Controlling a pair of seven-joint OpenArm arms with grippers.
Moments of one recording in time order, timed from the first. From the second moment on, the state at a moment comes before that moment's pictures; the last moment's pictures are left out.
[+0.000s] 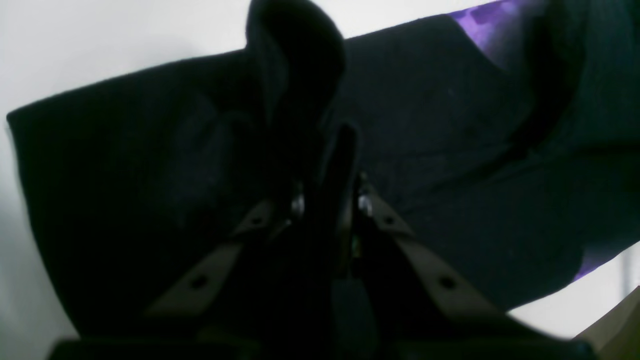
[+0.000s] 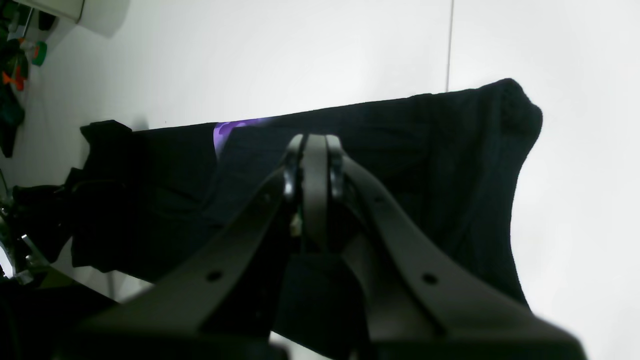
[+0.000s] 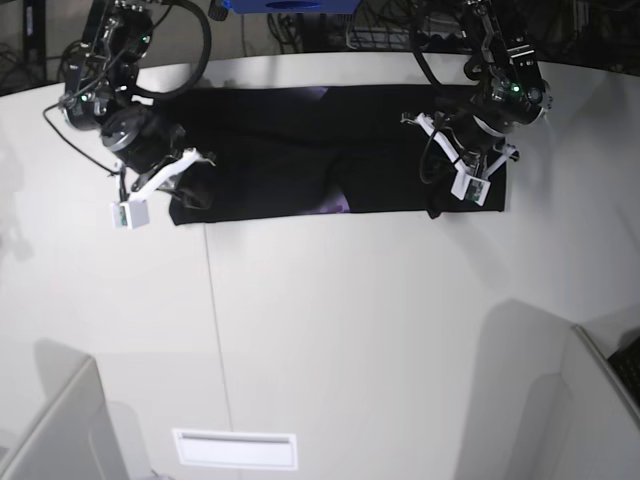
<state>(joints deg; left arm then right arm) 19.0 1.5 -20.4 109.3 -17.3 -33.6 58.8 -17.3 2.2 16.9 112.4 39.8 15.8 -59.0</state>
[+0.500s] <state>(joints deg) 18.8 1.5 -17.8 107.9 -17.1 -33.6 58.8 -17.3 2.0 16.9 112.4 39.8 15.8 -59.2</state>
